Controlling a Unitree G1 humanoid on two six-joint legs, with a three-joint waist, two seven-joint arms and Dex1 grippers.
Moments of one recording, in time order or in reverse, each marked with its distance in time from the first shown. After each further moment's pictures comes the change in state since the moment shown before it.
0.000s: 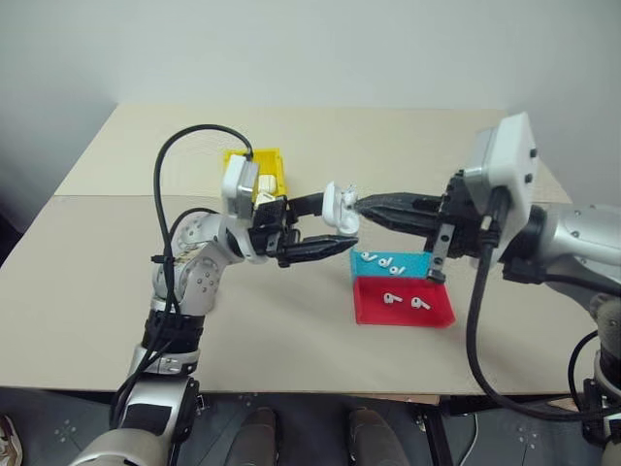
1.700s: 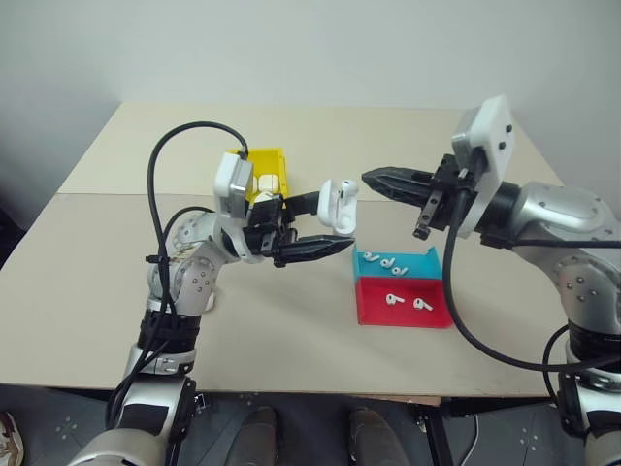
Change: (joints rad) left arm 0.002 0.018 0.012 -0.016 -0.023 -0.001 -0.011; right arm -0.052 0.082 0.072 0.214 -0.147 -0.069 0.022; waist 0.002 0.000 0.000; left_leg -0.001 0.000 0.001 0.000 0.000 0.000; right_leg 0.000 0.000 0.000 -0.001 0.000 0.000
